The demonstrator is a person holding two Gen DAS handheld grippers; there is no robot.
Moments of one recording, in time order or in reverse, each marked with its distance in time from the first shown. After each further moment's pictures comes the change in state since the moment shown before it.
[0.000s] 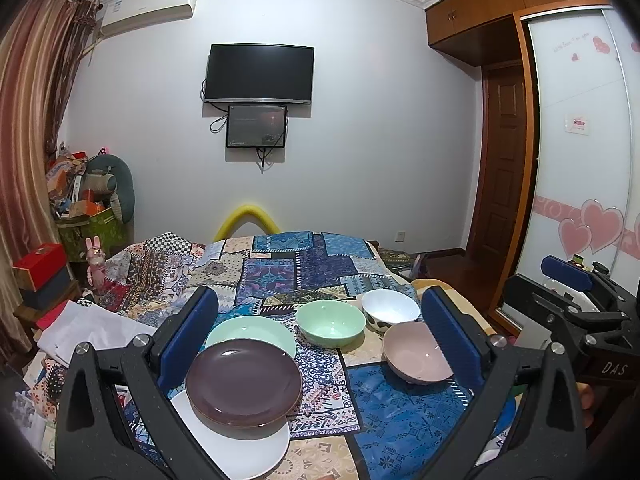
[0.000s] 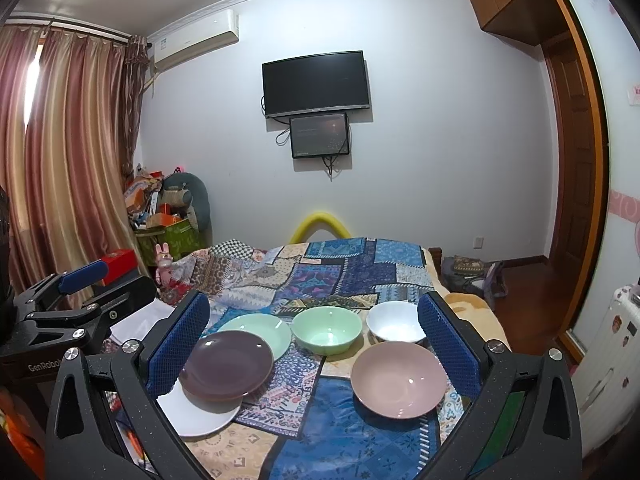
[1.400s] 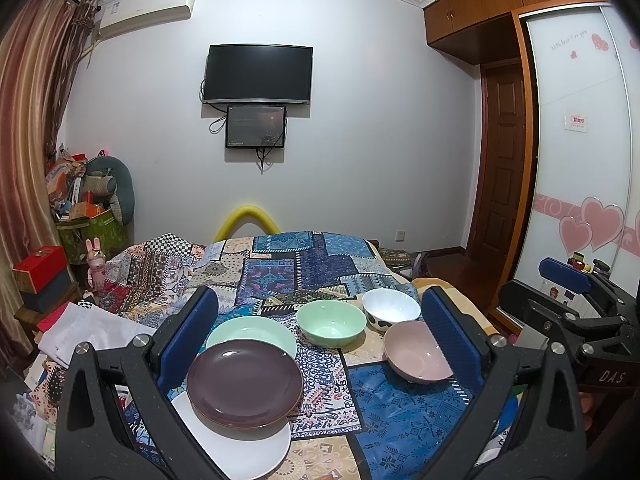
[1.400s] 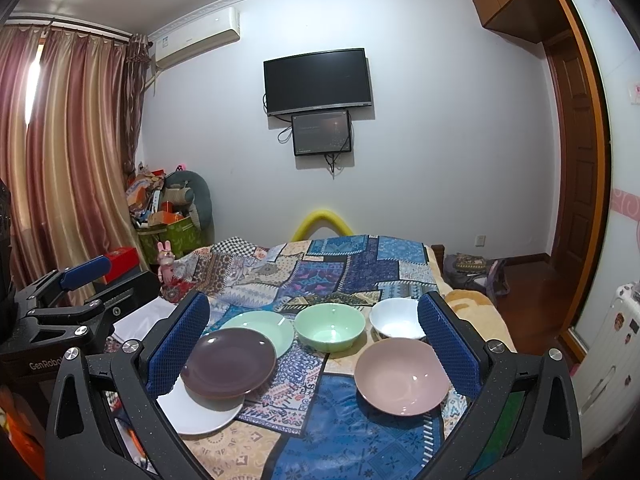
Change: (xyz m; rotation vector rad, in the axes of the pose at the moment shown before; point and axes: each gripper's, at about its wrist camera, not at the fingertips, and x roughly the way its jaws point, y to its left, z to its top) left arm 0.000 0.004 0.001 0.007 0.002 0.000; right arm 0.000 0.007 -0.003 0.006 0.010 0.007
